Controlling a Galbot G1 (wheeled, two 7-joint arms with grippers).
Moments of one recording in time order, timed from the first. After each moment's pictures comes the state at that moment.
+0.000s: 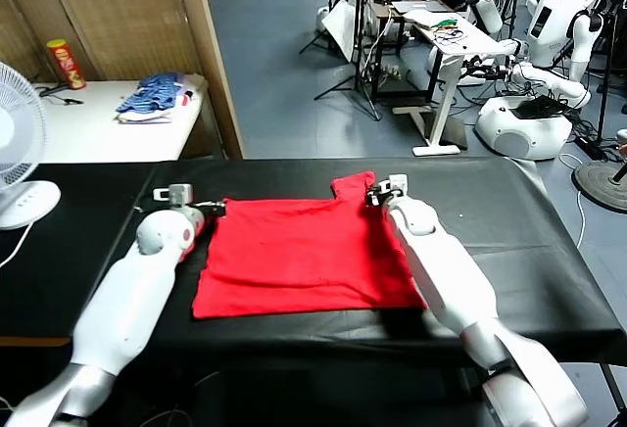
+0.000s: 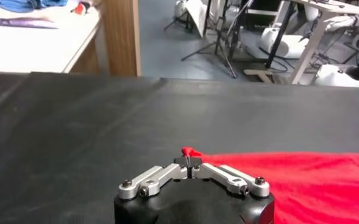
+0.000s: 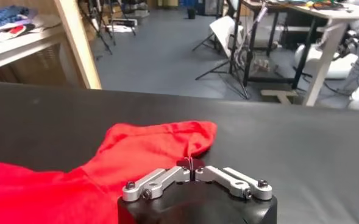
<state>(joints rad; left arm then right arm) 0.59 -1.10 -0.24 -1.29 -0.68 0.64 -0.11 -0.44 1.28 0.09 1.09 0.55 -0.48 0.03</state>
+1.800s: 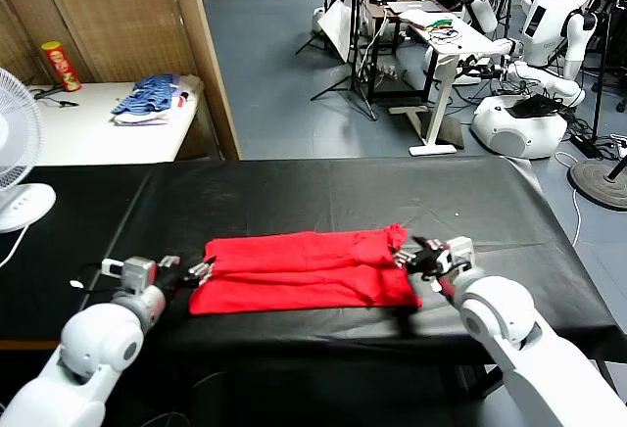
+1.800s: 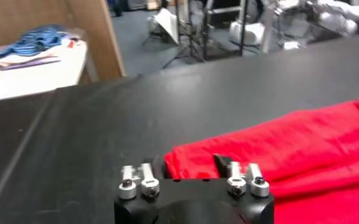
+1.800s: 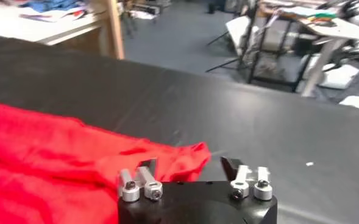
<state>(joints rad) 1.21 -0.95 -0.51 -2.03 -0.67 0.73 -0.15 -0.95 0.97 0.25 1.91 0.63 -0.73 0.20</state>
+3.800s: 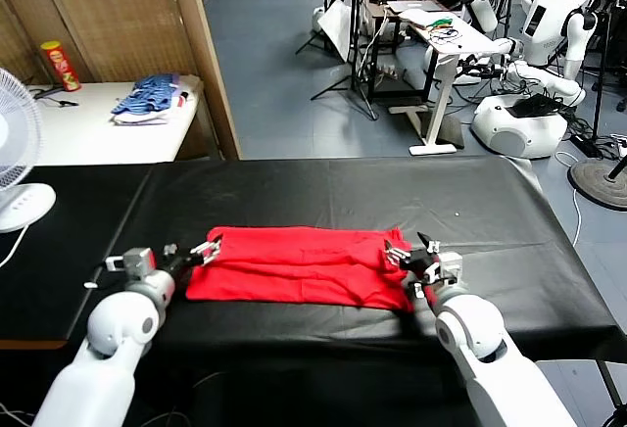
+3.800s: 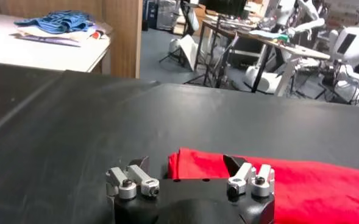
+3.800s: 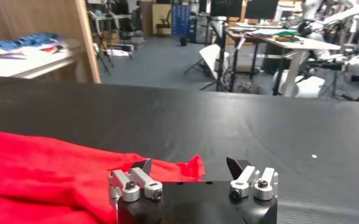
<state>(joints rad) 1.18 -1.12 -0.54 -1.83 -0.66 0.54 -0.10 -1.11 1.12 0.30 1.91 0.50 -0.51 0.17</state>
